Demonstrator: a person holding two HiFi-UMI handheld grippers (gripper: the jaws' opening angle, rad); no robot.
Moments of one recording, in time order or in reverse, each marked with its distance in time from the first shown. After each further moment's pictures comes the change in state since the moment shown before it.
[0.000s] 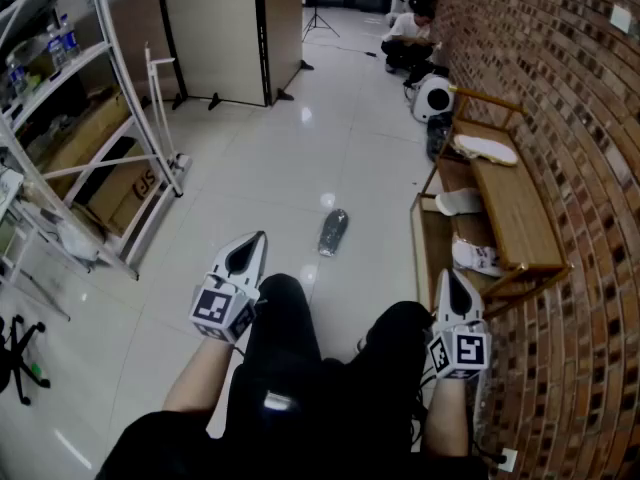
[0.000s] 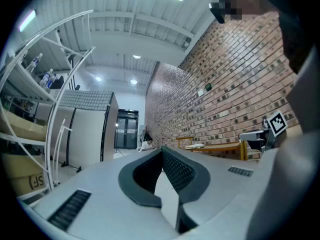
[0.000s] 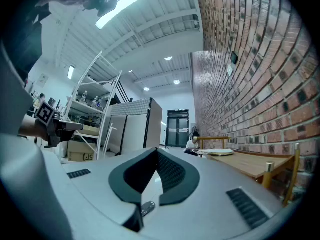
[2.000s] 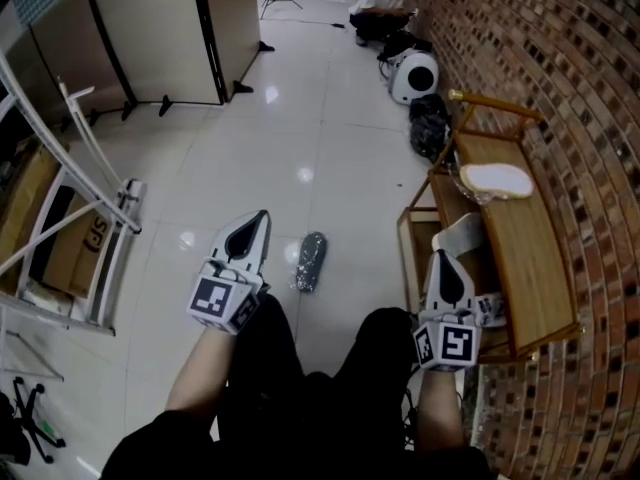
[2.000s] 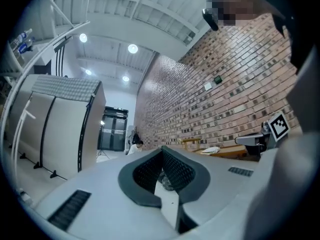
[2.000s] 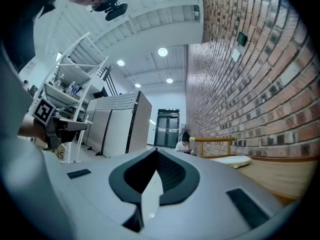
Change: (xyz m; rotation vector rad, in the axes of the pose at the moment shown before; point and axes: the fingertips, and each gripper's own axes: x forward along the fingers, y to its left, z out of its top) left arm 0.299 0.088 -0.025 -0.024 -0.039 -0.145; right arm 0.263 -0.072 -0.010 -0.018 0.004 -0.134
